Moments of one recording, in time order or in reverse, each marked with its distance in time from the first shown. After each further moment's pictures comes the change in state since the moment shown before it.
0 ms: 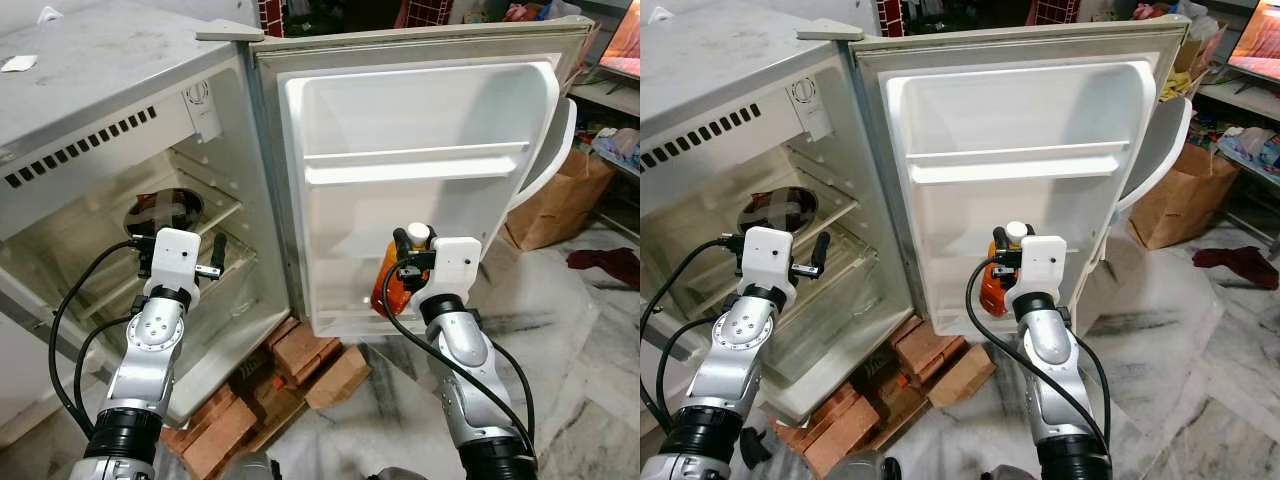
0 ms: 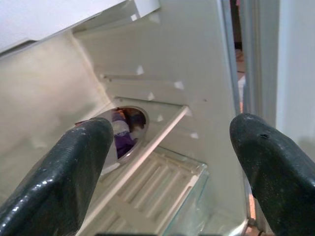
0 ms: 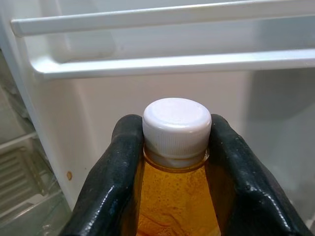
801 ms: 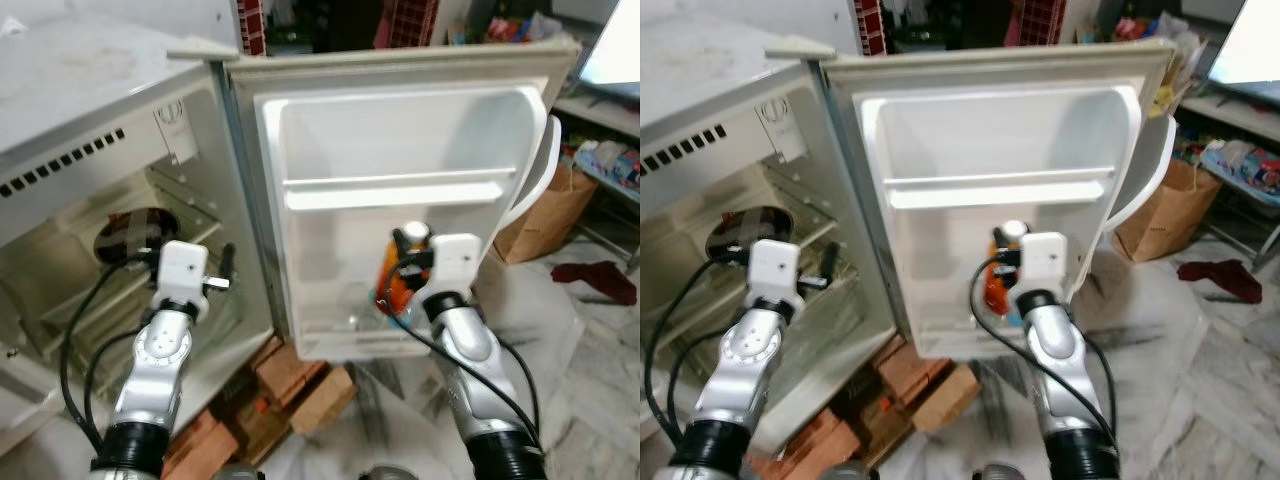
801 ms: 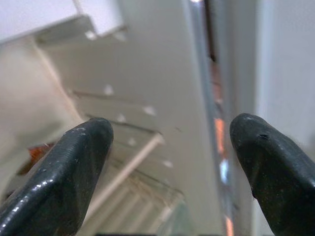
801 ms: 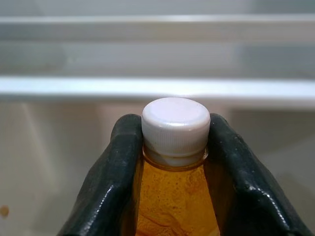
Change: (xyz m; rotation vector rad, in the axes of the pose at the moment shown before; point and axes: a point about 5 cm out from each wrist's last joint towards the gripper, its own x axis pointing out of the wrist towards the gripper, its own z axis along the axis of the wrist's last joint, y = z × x) left arm -0.006 -0.002 -0.001 -0.017 -0.025 0.006; right arm 0.002 -0.006 -0.001 -0.013 0.009 0.017
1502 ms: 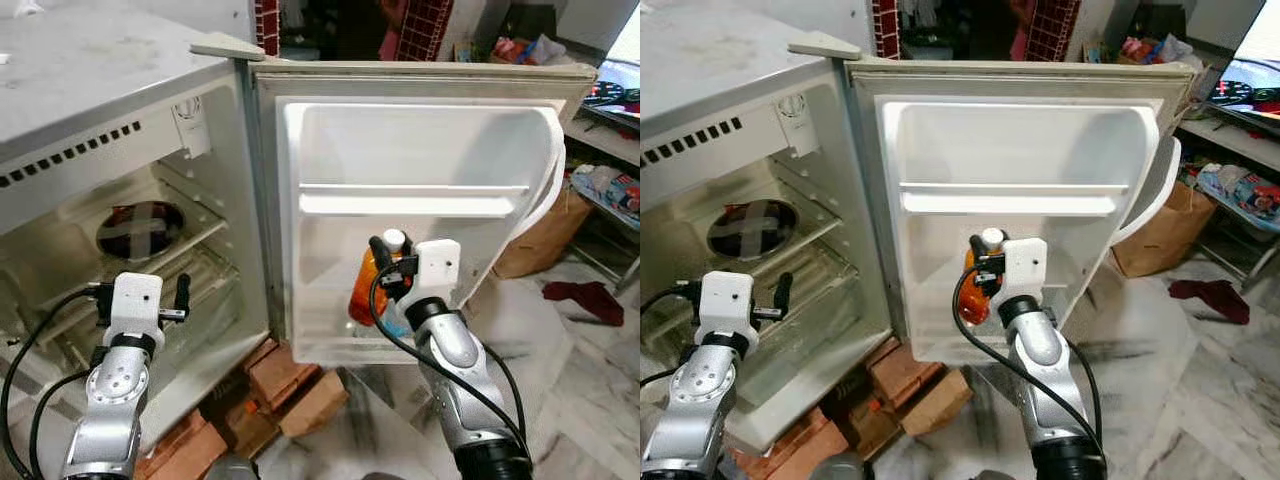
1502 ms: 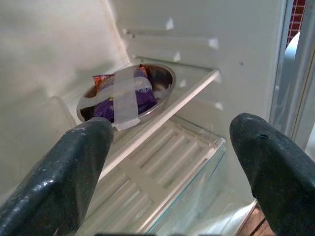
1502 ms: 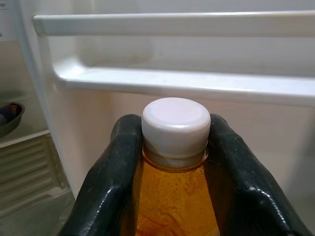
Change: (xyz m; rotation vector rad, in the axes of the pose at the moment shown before) left arm -0.041 0.030 -0.027 0.036 0.165 0.087; right arm -0.004 0.021 -0.003 0.050 0.048 0.114
